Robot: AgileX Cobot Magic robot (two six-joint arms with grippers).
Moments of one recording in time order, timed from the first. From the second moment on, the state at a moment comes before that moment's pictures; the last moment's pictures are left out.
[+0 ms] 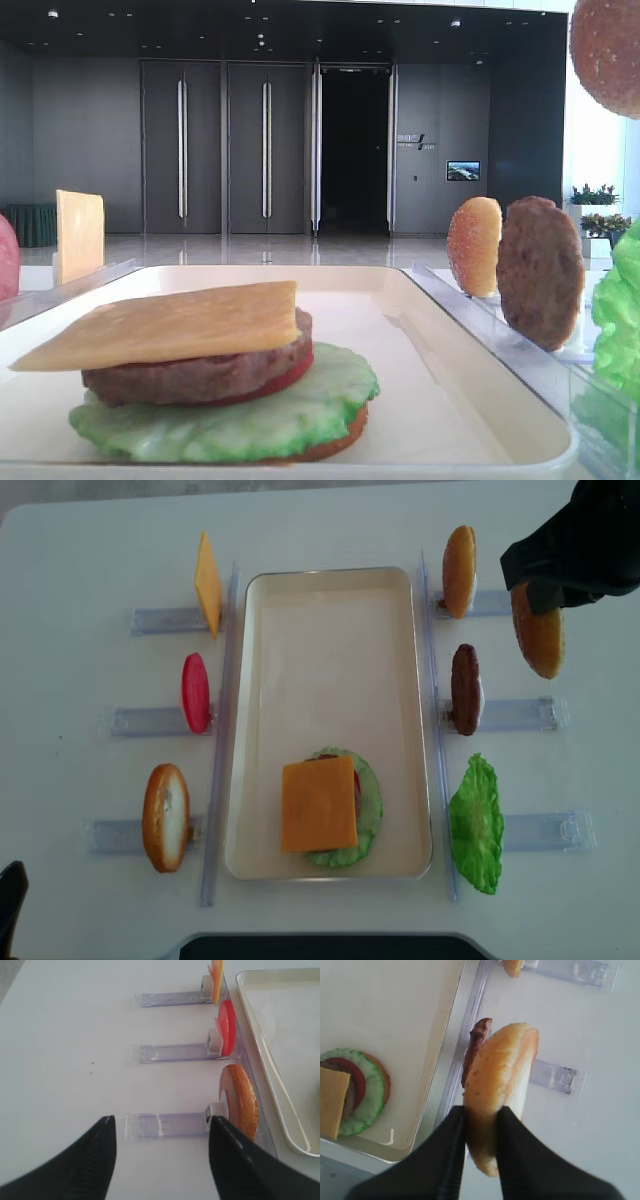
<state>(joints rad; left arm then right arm) 0.10 -0.02 -0.47 -0.03 1.11 0.10 0.39 1.34 -1.30 0.12 1.23 0.04</state>
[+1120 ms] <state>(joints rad) 0.10 -0.02 -0.47 -0.03 1.11 0.10 0.39 1.02 -1.05 0.33 1.23 0.00</state>
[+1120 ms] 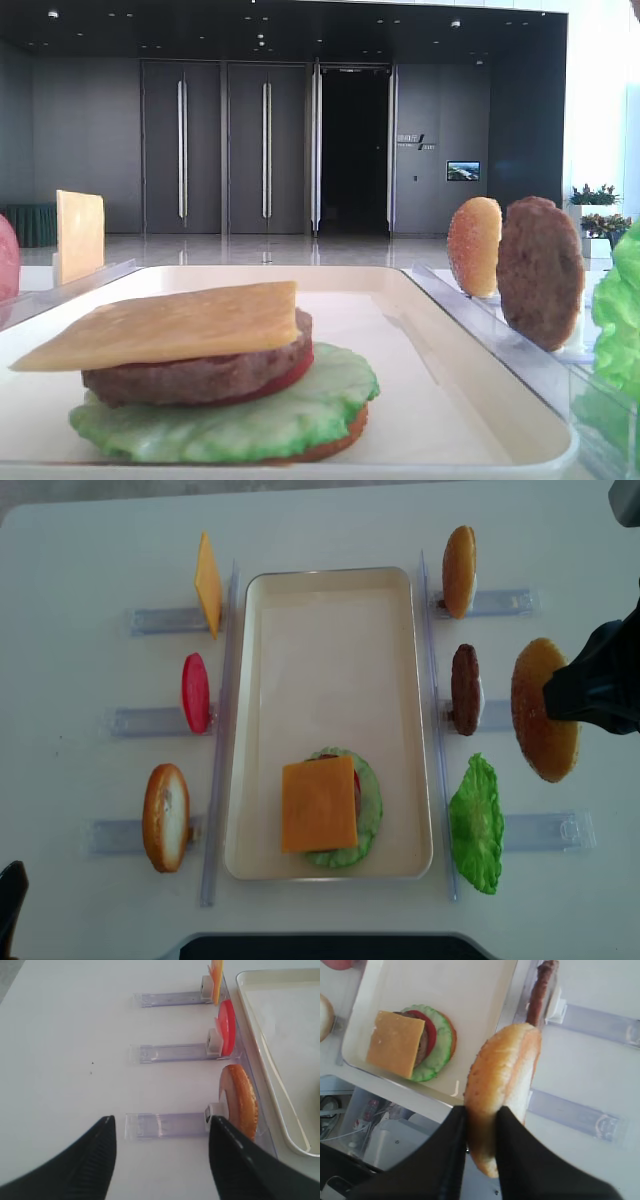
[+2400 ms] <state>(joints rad) 0.10 -0.02 -0.47 -0.03 1.11 0.10 0.39 1.15 -0.98 1.12 1.18 -0.44</state>
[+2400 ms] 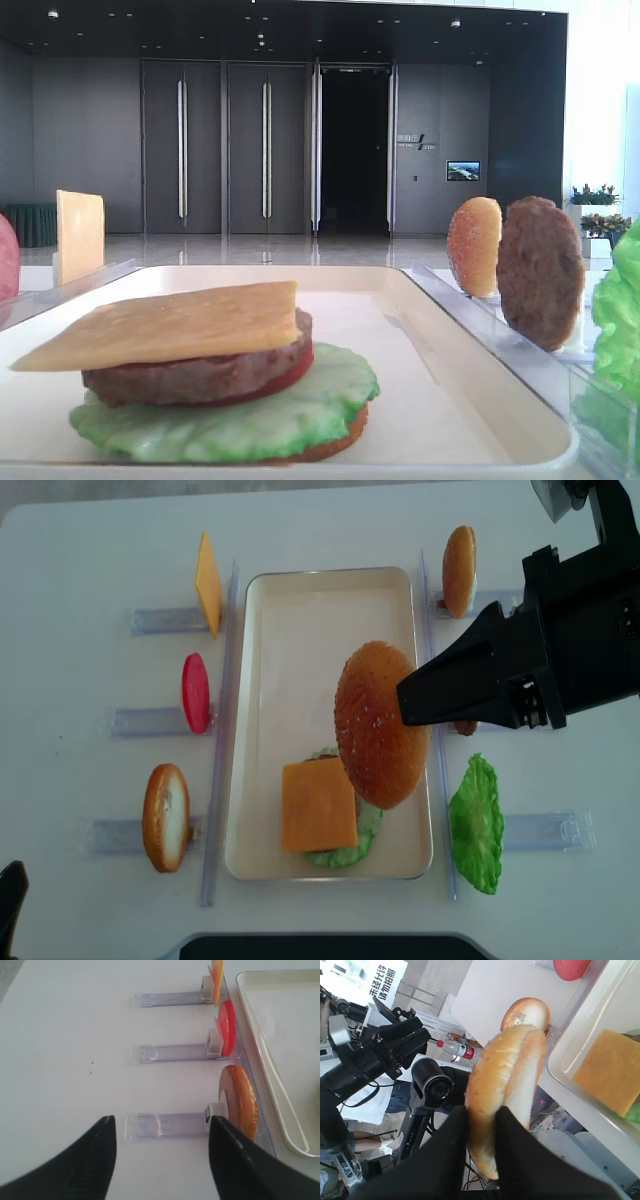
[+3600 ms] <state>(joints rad) 0.10 -0.02 -0.47 -0.03 1.11 0.10 0.41 1.17 -0.86 1.33 1.19 -0.62</state>
